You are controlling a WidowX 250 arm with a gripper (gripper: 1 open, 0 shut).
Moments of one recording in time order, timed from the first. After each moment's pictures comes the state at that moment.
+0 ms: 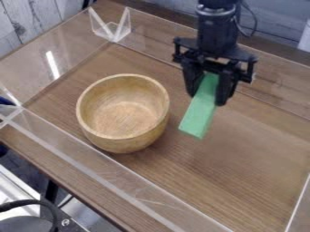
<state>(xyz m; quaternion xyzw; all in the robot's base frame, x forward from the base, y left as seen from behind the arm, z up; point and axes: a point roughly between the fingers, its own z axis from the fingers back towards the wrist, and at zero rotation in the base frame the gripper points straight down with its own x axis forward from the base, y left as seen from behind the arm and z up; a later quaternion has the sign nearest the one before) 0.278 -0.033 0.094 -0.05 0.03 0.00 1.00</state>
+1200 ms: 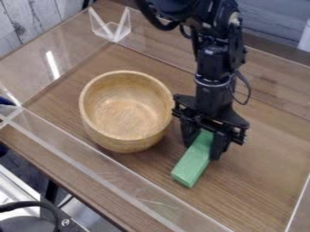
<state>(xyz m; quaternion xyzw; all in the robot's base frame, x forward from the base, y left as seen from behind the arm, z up) 0.253 -0.053 0.028 -0.05 0.05 -0.04 1.00</state>
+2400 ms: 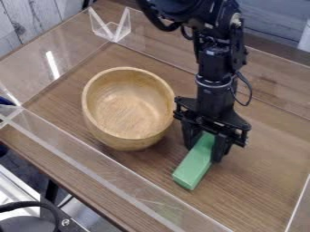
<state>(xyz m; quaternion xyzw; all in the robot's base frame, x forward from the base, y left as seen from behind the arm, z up) 0.250 -0.054 0.029 -0.06 0.06 -0.04 1.00</state>
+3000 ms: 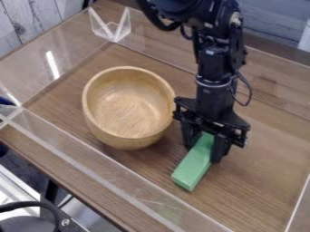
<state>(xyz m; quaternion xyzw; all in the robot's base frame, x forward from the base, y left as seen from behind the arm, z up) 0.249 -0.053 0.030 -0.06 0.07 -0.03 1.00</state>
